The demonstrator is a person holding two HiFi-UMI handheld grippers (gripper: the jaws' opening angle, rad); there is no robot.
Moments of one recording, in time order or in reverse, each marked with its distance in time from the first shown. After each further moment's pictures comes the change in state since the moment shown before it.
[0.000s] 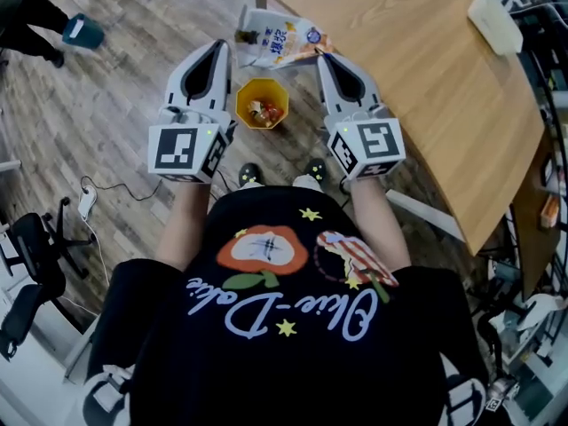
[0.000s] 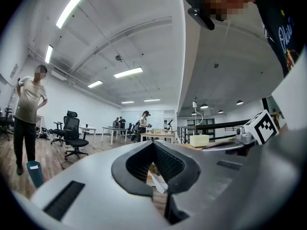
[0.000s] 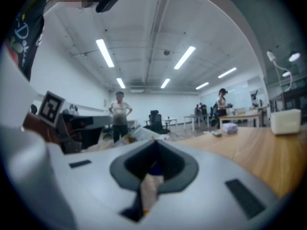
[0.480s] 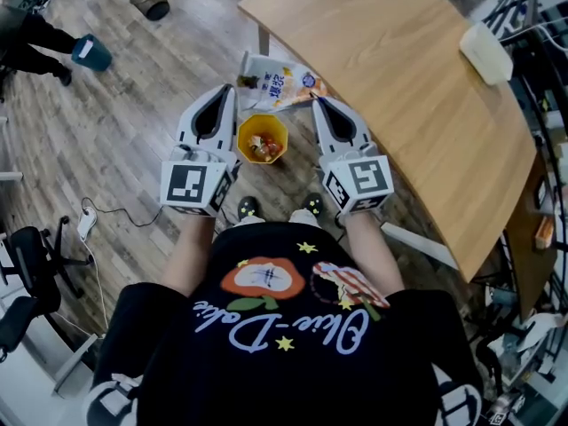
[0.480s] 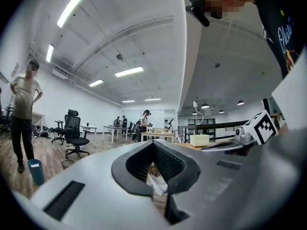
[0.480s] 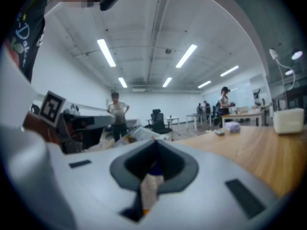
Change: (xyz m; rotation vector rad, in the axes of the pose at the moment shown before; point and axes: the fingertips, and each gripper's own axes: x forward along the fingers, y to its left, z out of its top) left arm -0.005 -0.002 -0.002 -0.014 0.014 0.004; right arm -0.001 0.007 -0.001 -0.001 0.018 0.025
